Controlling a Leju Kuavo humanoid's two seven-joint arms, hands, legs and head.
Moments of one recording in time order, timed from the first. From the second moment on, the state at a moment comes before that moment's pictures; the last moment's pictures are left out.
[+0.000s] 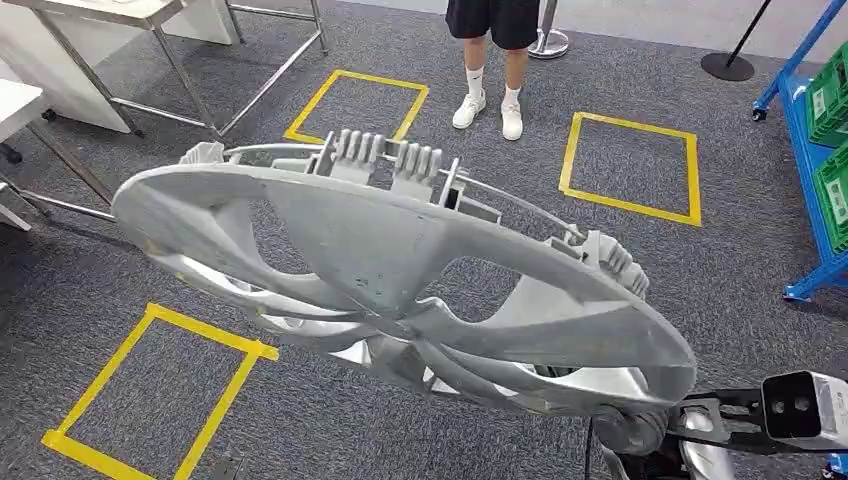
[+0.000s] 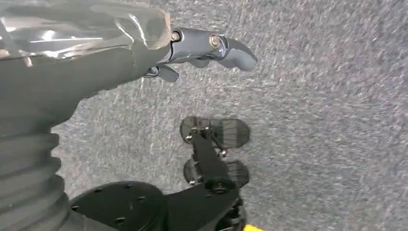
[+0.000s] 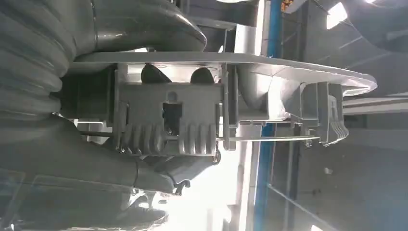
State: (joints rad) left arm -0.05 0.09 -0.54 -0.25 0.58 0.04 -0.19; right arm -0.02 -0.08 0.25 -1.96 -0.58 0.76 -0.29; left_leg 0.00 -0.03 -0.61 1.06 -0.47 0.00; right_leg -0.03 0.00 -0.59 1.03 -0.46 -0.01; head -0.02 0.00
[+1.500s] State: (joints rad) left arm -0.05 0.11 -0.53 -0.25 0.57 0.05 -0.19; right arm -0.03 -0.06 0.24 -1.98 -0.59 0.77 -0.28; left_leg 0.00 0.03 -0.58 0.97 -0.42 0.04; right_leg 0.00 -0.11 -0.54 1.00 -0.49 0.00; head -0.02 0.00
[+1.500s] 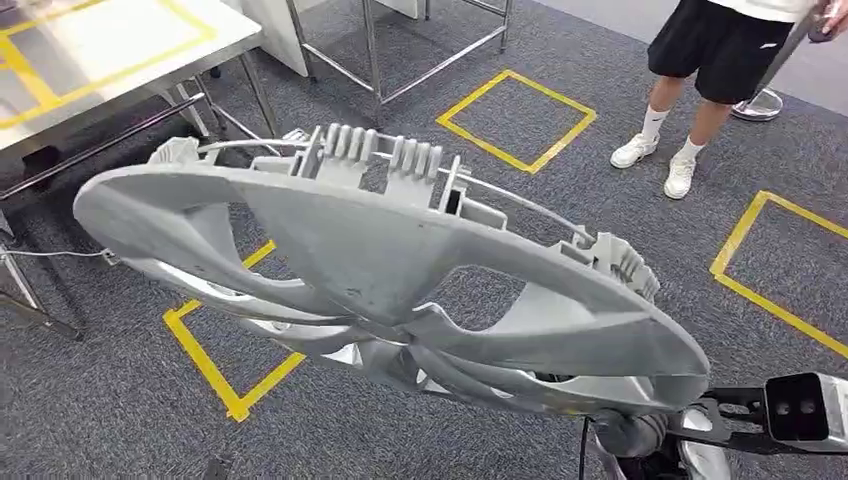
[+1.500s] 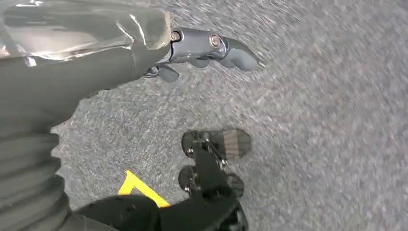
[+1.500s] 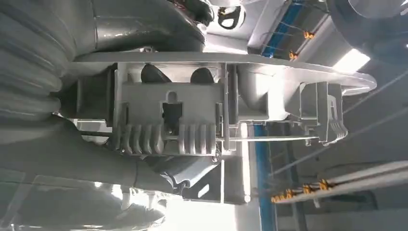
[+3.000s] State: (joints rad) left arm -0.05 0.10 -0.49 -0.24 0.55 0.05 -0.20; right arm -0.01 -0.07 0.25 -1.97 -0.63 0.77 -0.27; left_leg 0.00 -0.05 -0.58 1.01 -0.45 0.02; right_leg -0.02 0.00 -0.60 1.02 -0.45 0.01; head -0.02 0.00
